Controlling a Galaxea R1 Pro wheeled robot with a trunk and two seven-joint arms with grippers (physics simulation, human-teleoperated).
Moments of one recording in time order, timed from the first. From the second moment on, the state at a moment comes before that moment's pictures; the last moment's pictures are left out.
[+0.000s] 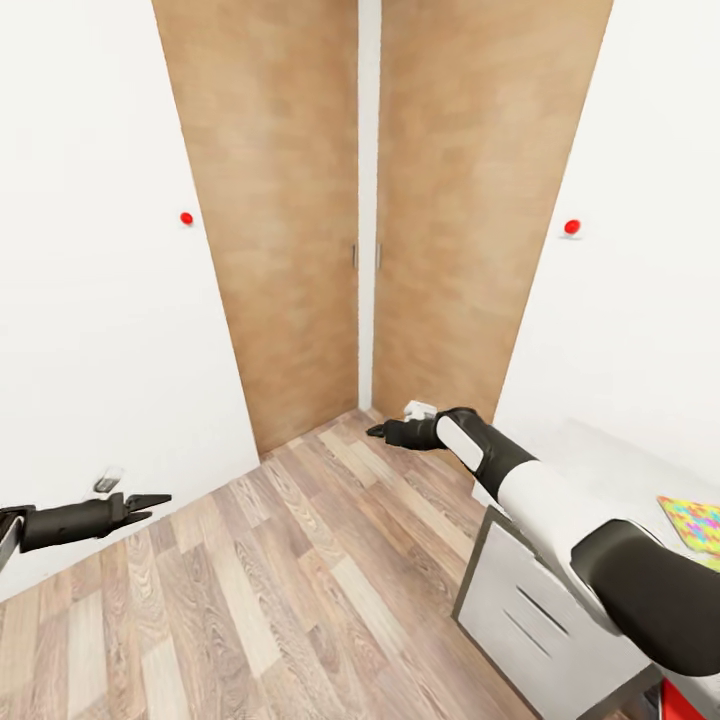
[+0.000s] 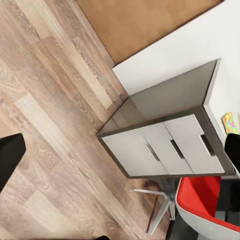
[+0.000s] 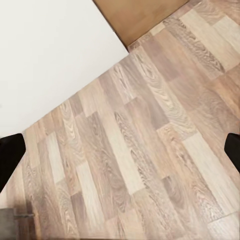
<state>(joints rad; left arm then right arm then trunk) -0.80 0.53 0.30 -0.49 -0.04 0.72 -1.24 -1.17 0.02 0.60 -0.42 -0.88 0.59 0.14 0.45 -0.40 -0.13</state>
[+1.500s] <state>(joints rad) -0.80 0.41 0.30 -0.32 -0.04 0.45 -0.59 -0.87 0.09 0.73 -0.35 -0.87 0.13 0.14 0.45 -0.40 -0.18</state>
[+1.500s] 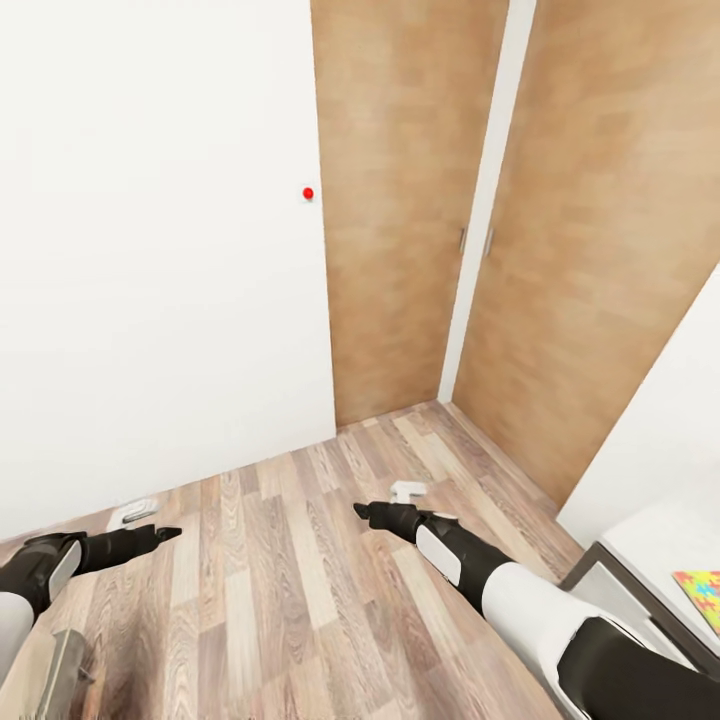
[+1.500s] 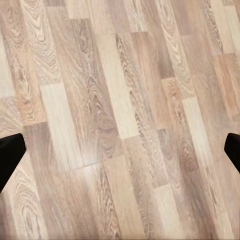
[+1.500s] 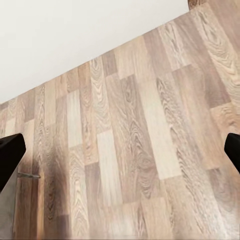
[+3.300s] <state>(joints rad) -0.80 0.40 0.30 -0.32 -0.03 0.43 -0.59 -0.84 0.09 0.73 -0.35 -0.88 0.07 0.14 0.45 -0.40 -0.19</state>
